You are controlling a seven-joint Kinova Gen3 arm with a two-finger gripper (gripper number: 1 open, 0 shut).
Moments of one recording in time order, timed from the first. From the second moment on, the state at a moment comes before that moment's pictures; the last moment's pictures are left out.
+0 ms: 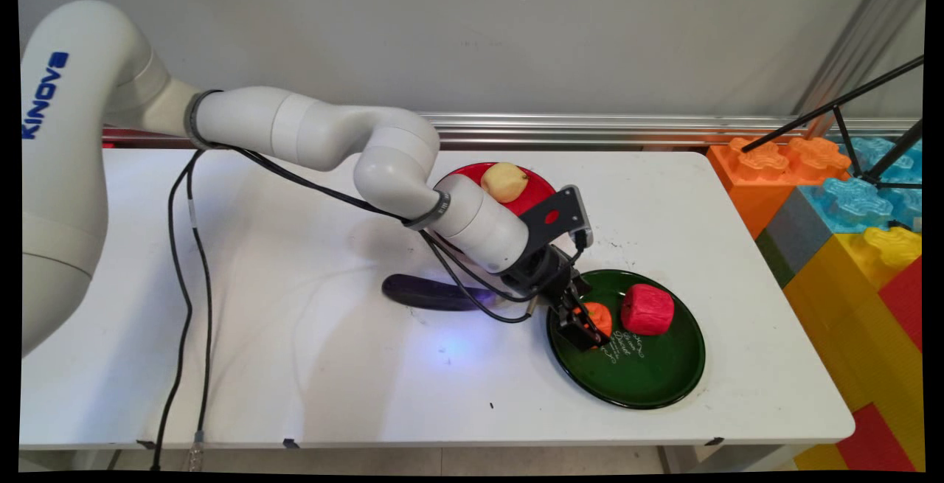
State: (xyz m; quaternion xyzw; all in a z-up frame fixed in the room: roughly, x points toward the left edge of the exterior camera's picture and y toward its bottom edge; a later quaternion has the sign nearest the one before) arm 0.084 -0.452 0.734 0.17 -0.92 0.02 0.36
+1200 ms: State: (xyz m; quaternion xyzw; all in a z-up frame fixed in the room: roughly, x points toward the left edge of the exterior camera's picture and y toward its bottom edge) arm 0.070 -0.452 0.739 0.17 -0.92 0.04 0.34
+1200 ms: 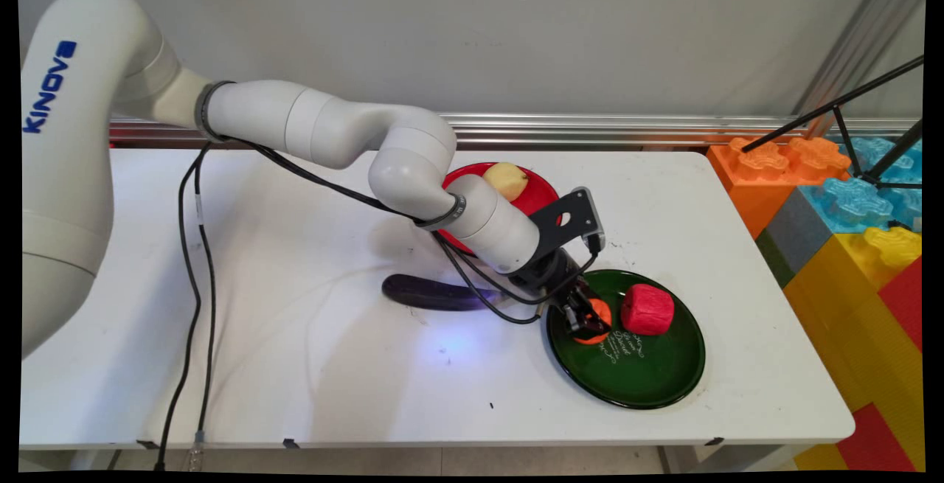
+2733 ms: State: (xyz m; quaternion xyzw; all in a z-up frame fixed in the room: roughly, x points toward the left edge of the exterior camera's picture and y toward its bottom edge) arm 0.149 -0.412 0.871 0.14 -0.92 0.02 0.36
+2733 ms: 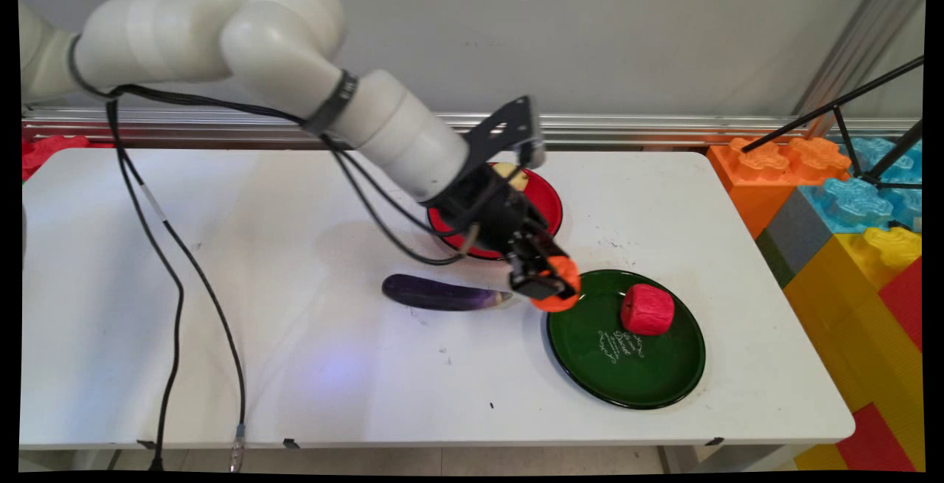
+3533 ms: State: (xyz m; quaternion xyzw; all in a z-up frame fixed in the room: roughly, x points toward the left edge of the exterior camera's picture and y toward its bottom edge) arm 0.222 -0.383 0.821 0.10 -0.94 -0.01 0.32
